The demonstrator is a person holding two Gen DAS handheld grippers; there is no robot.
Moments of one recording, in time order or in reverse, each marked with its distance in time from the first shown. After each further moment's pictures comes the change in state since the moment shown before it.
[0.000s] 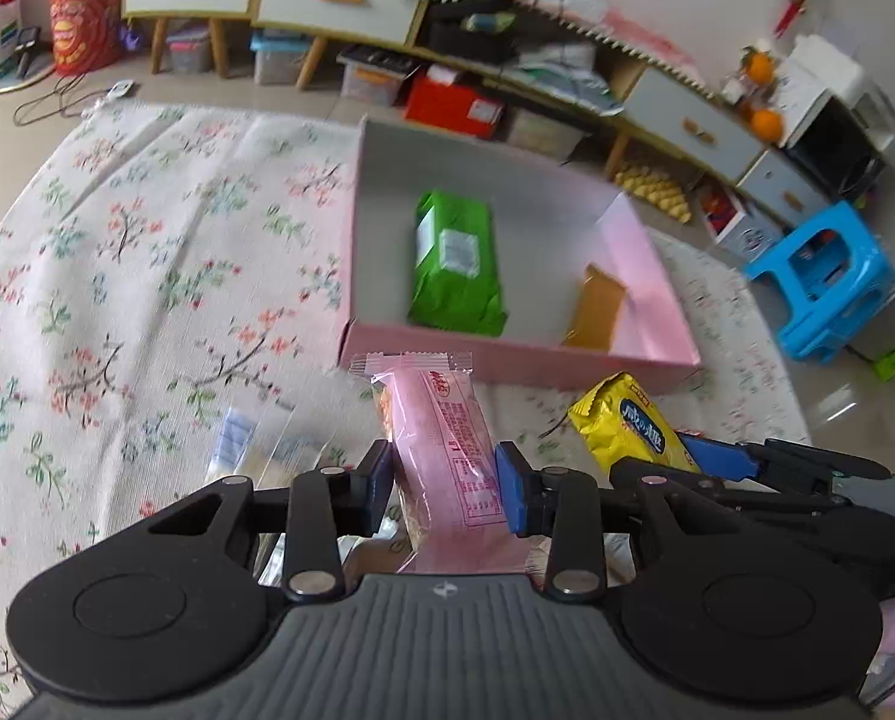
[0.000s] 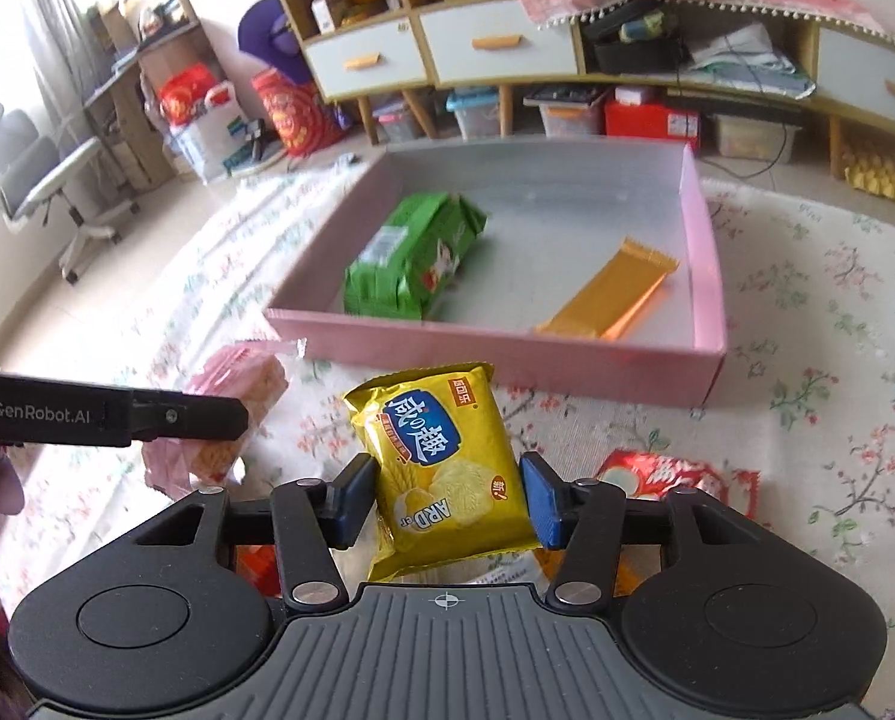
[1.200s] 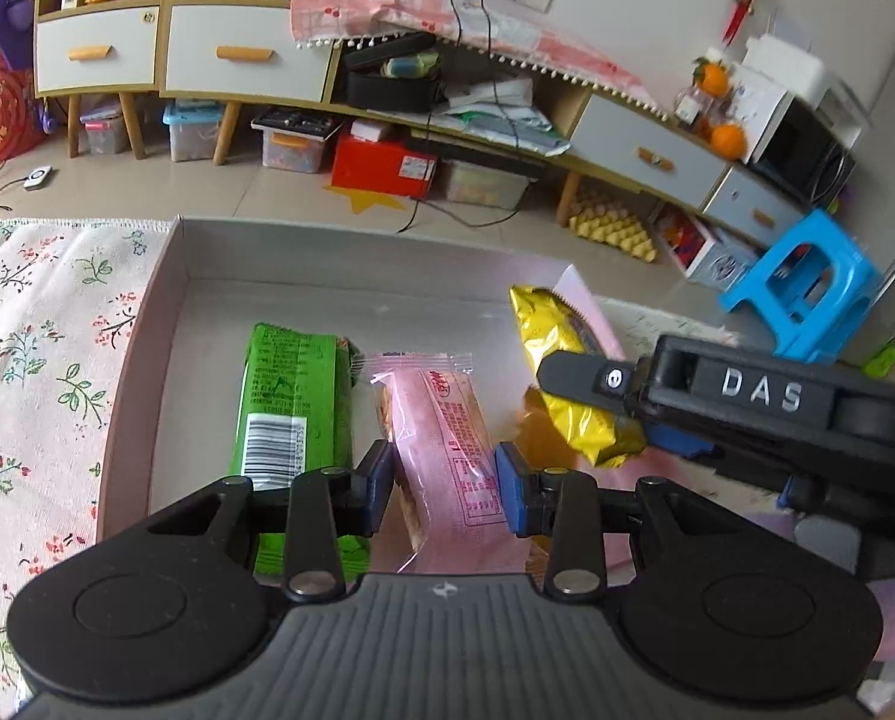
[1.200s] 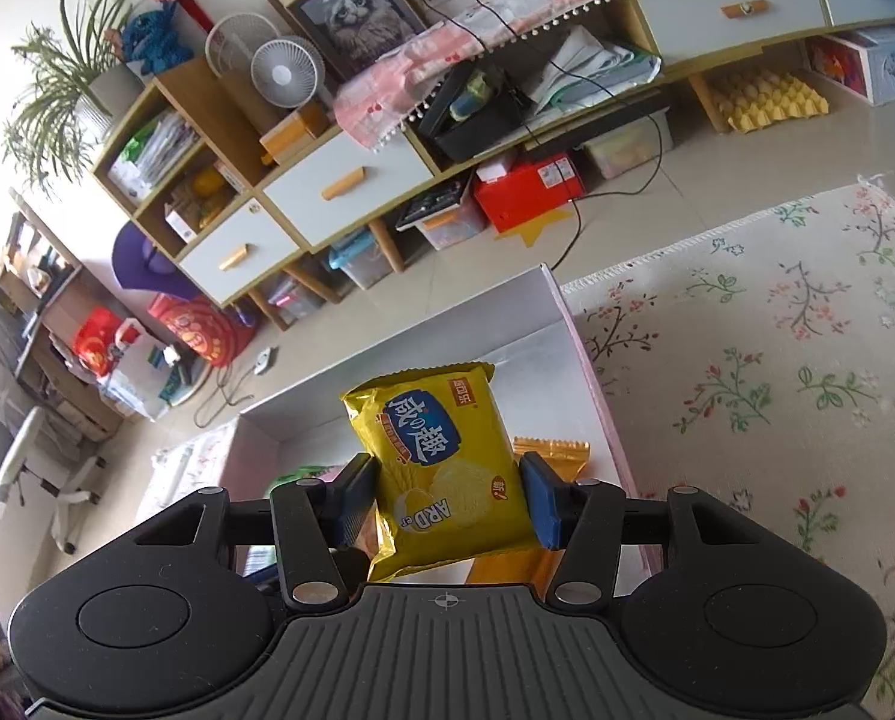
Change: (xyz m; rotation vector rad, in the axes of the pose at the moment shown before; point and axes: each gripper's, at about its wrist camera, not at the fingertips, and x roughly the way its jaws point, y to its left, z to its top) left arm 0.098 -0.047 0.054 0.111 -0.116 -0.043; right arm 0.060 -0.085 0.066 0.419 -0.217 -0.042
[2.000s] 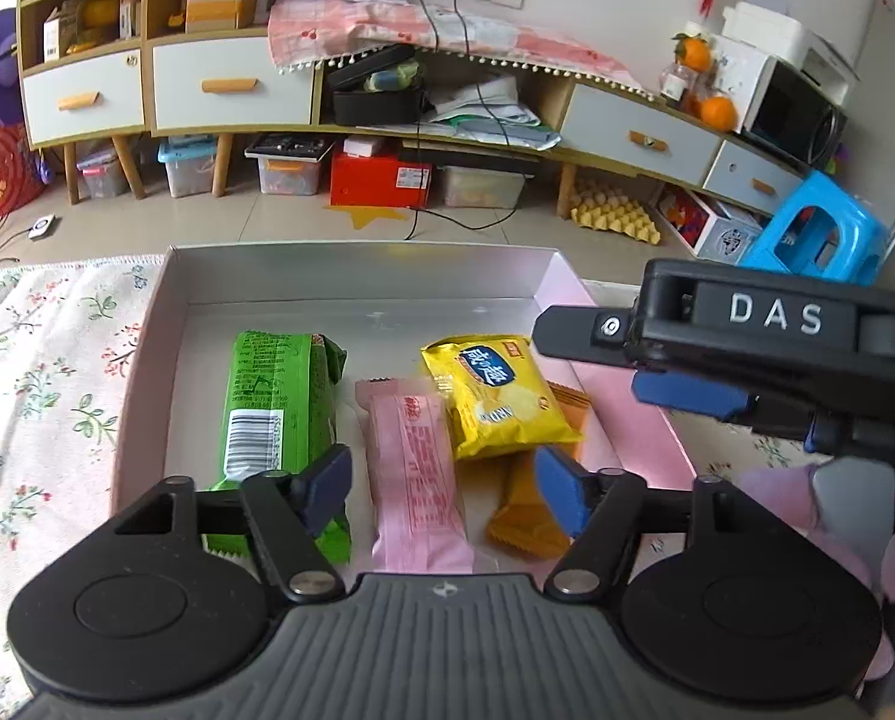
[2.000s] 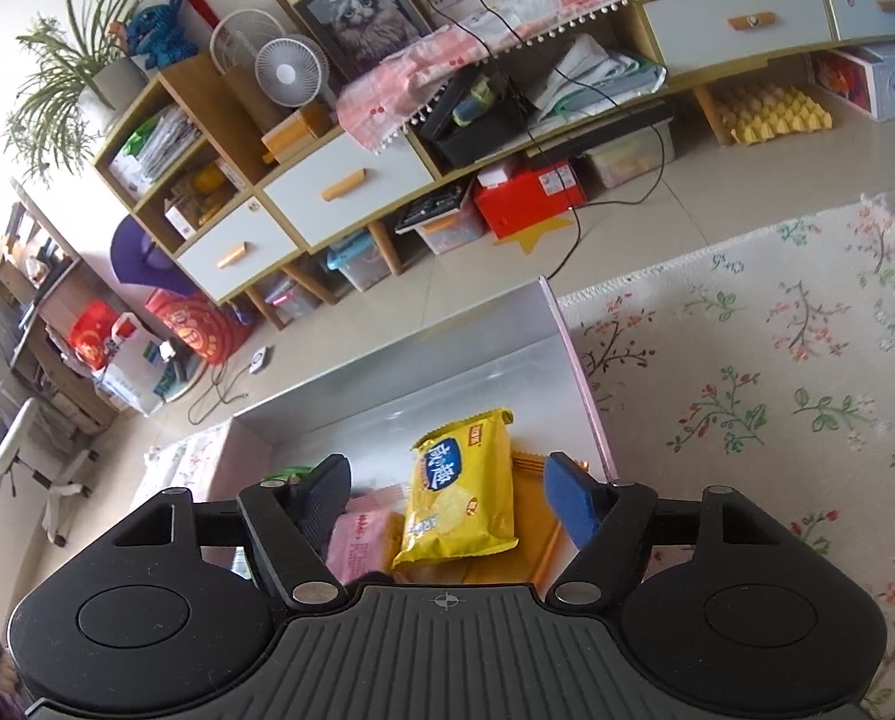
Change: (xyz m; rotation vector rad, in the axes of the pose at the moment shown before) left arm -0.019 -0.016 -0.002 0.097 -0.018 0.053; right arm -0.017 0.003 0.008 -0.028 -0.007 -0.001
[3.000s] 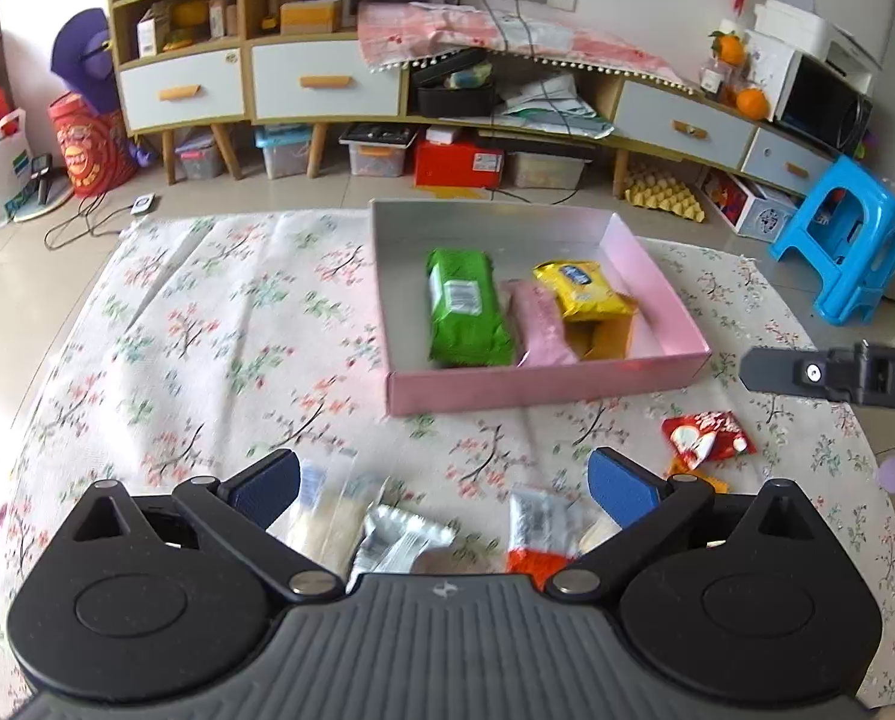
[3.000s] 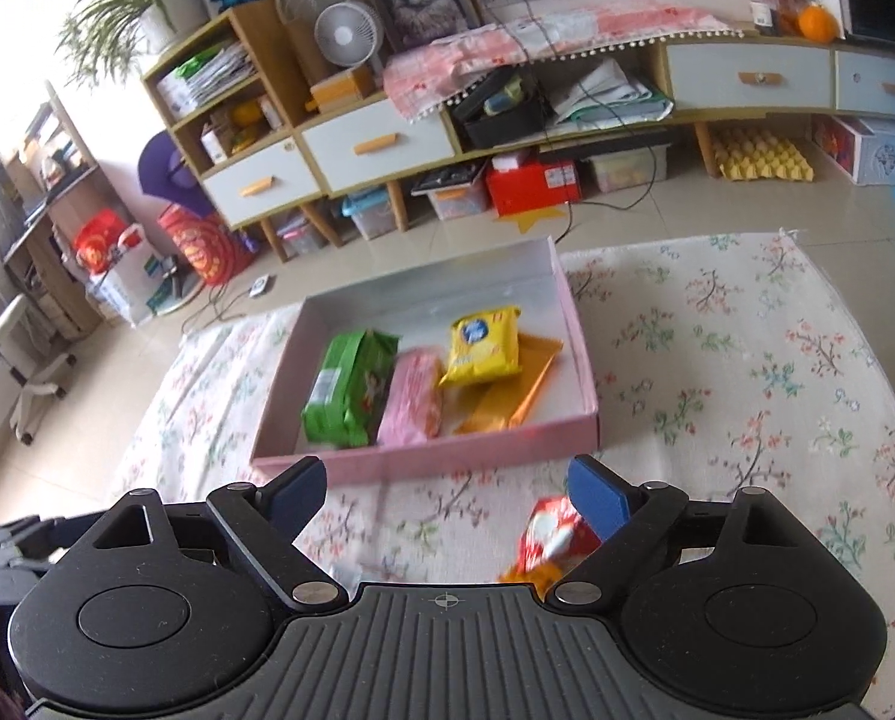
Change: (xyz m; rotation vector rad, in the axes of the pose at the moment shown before) left arm -0.108 0.034 -0.048 -0.017 0.036 0.126; right arm -0.115 0.051 -0.062 -0.177 0.071 -0.071
